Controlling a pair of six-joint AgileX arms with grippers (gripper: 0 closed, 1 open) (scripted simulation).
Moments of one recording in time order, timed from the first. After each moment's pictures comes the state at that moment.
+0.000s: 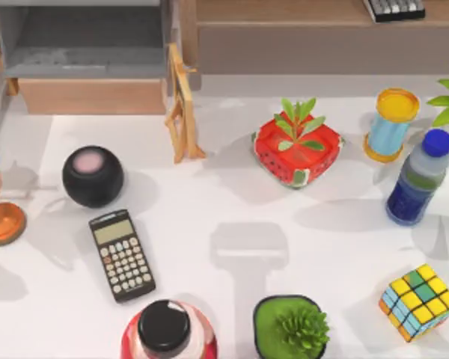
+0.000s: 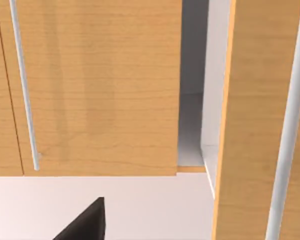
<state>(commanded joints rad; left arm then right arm) 0.72 1.99 0.44 1.54 0.76 1.59 0.00 0.00 0.00 0.00 0.00 0.00</state>
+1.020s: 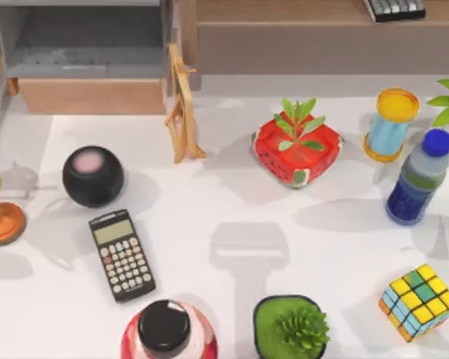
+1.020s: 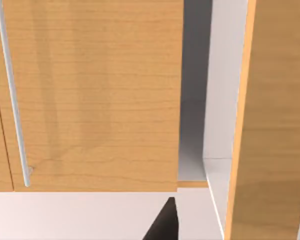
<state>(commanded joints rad) 0.66 2.02 0.52 1.49 0.70 1.59 0.00 0.00 0.00 0.00 0.00 0.00</state>
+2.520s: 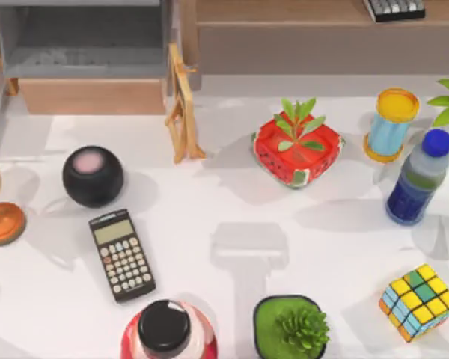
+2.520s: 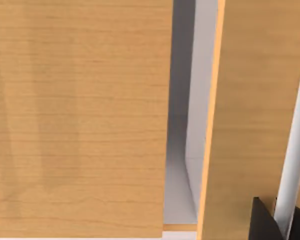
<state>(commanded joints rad) 0.54 2.12 0.73 1.36 0.58 1.58 0.00 0.00 0.00 0.00 0.00 0.00</state>
